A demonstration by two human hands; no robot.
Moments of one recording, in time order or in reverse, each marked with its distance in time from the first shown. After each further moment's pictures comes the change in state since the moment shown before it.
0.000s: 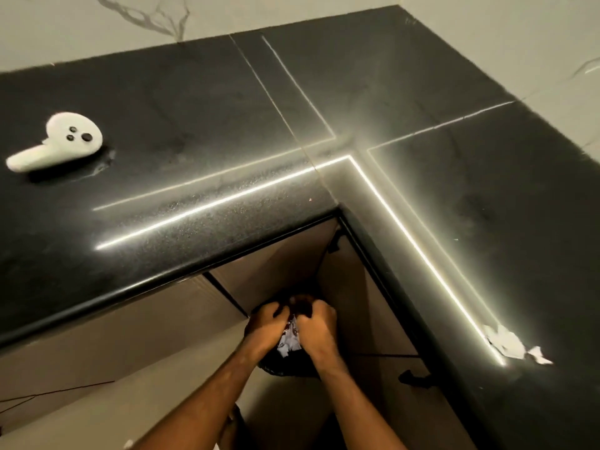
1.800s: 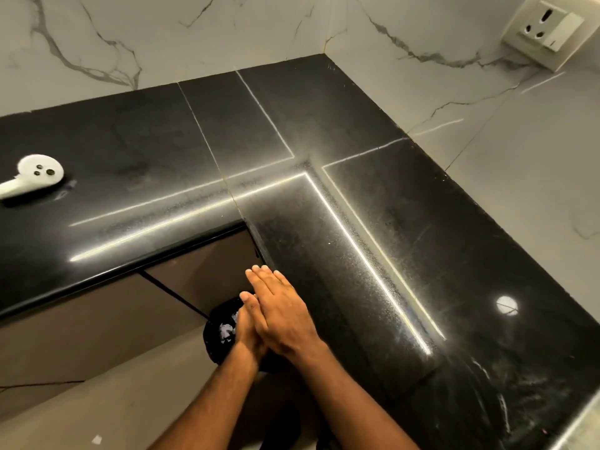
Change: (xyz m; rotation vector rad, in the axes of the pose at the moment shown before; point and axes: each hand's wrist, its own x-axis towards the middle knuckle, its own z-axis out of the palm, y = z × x) left_hand -0.123 0.142 0.110 -1.348 -0.059 0.088; right_hand -0.074 -0.060 -0.185 -0.638 -0.089 -0.805
